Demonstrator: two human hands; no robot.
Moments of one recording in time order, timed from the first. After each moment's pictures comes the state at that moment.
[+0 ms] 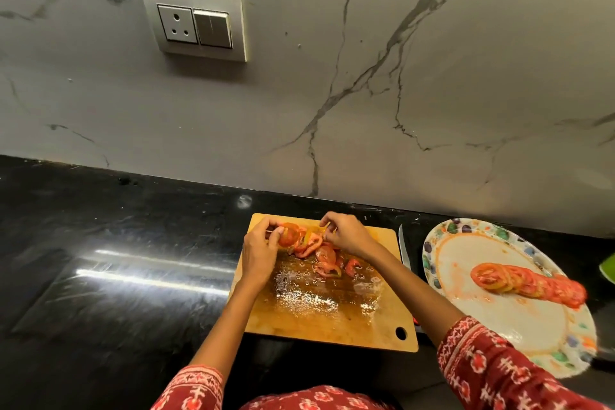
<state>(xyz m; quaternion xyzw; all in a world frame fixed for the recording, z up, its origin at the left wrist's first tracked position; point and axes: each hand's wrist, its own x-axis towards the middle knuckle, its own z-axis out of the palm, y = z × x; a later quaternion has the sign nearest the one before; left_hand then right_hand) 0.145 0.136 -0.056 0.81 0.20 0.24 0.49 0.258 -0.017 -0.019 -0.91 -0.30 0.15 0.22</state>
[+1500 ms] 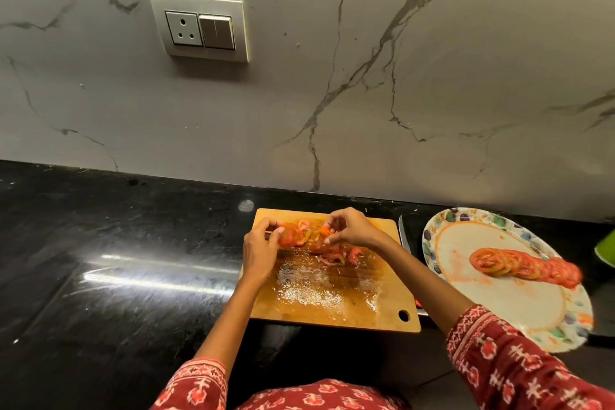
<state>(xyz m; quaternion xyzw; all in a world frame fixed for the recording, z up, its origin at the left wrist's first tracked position) 0.128 0.138 -0.058 0.81 0.22 0.23 0.50 0.246 -0.029 -0.011 -0.88 -0.28 0.24 0.31</state>
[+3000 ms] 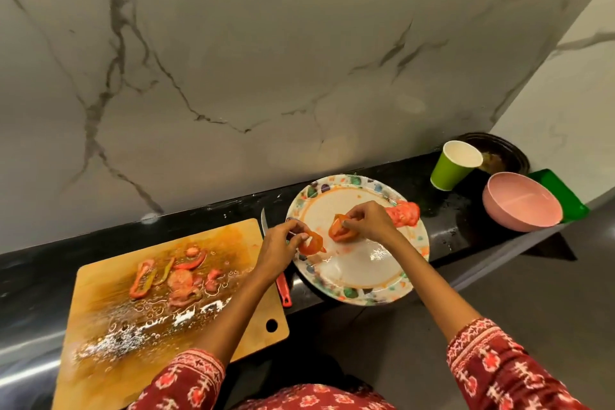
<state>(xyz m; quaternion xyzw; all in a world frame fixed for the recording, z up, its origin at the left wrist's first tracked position) 0.261 -0.108 -0.051 0.86 -0.06 -0.02 0.51 0.301 -0.317 -0.018 -0.94 0.05 0.12 0.33</state>
